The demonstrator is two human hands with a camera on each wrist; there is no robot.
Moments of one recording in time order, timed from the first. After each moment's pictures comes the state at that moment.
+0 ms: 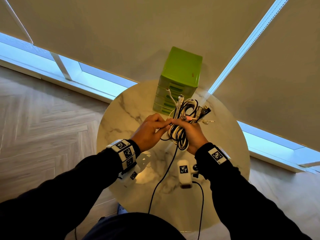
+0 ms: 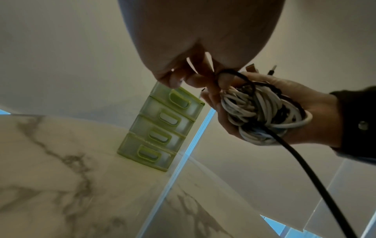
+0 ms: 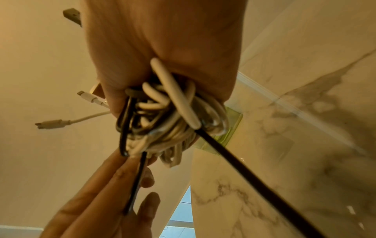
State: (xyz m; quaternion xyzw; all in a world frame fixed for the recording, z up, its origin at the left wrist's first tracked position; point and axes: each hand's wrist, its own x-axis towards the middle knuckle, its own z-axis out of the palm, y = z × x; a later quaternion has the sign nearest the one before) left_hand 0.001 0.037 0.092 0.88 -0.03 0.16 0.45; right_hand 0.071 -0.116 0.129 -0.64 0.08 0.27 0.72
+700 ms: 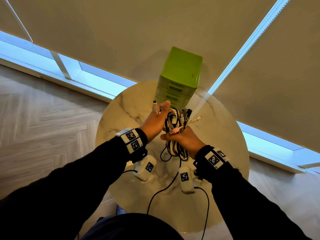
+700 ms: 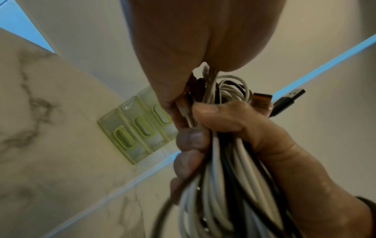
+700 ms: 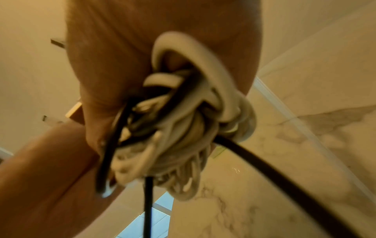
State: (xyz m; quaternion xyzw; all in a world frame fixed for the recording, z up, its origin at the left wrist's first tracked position) left_hand 0.032 0.020 0.139 0.69 0.15 0.02 0.71; right_hand 0.063 -0.120 0.131 -0.79 -0.07 0.33 0.52
